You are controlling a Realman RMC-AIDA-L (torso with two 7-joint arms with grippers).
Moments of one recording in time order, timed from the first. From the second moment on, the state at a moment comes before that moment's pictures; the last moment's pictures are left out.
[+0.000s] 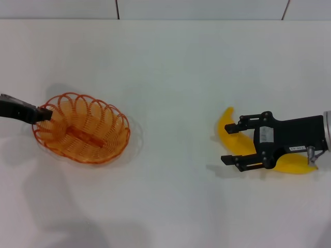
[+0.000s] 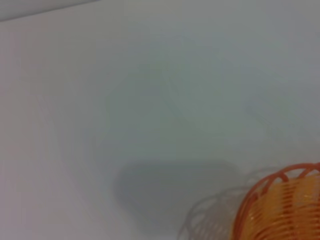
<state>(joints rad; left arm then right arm) -0.62 -2.01 0.79 0.88 2.53 1.31 -2.05 0.41 2.04 -1.04 -0.83 -2.00 -1.48 1.29</state>
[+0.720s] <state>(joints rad) -0.65 -2.03 0.79 0.88 2.38 1.31 -1.96 0.41 2.04 -1.04 -0.83 -2.00 -1.48 1.29</state>
